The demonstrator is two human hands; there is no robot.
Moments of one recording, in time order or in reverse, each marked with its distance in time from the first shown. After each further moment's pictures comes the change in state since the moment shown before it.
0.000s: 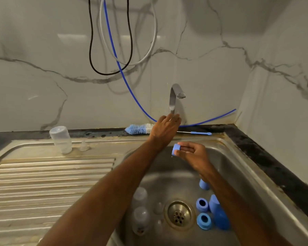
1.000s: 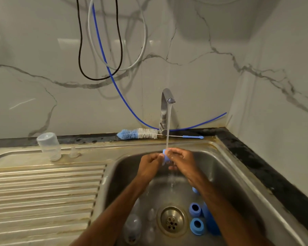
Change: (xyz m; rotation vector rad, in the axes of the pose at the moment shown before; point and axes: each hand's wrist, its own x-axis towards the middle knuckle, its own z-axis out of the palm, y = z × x) left_hand -0.086 0.055 0.033 -1.598 0.054 -0.763; right_hand -0.005 -0.001 0.011 0.042 -0.050 0.067
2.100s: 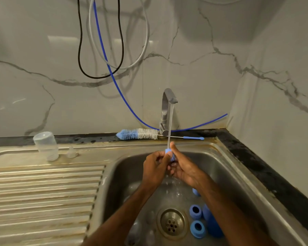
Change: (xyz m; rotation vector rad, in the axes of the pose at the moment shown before) left_hand 0.000 -0.004 0.022 -0.016 0.111 0.277; right_hand 0.011 0.005 0.001 0.263 -0.186 0.349
